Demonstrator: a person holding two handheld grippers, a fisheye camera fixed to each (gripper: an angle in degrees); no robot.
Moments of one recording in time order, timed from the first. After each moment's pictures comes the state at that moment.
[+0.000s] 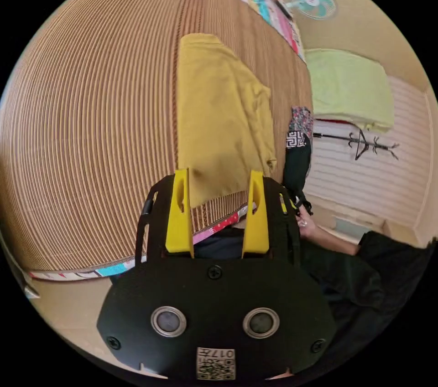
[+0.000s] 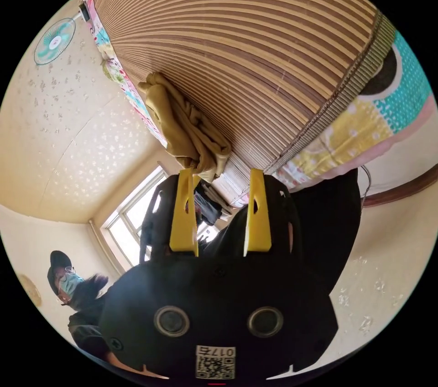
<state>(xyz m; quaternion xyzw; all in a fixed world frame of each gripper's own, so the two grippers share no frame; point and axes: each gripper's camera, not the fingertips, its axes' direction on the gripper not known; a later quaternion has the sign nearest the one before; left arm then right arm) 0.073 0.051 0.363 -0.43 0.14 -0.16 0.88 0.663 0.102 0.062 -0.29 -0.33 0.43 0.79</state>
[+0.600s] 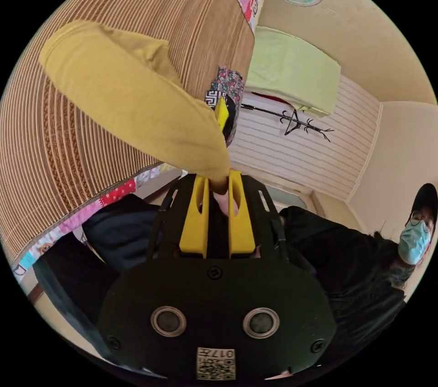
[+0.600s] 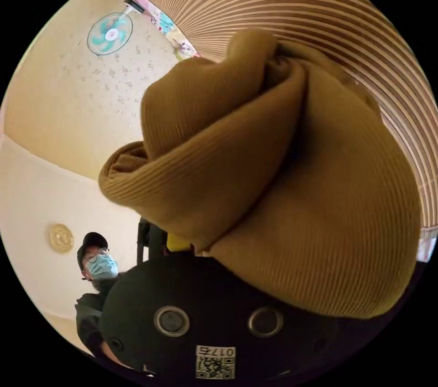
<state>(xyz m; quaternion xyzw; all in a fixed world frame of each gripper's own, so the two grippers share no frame) 0.246 0.042 0.343 -0.46 0.37 -0.17 0.79 0.597 0.019 0.099 -0.14 -0.55 0.39 0.73</state>
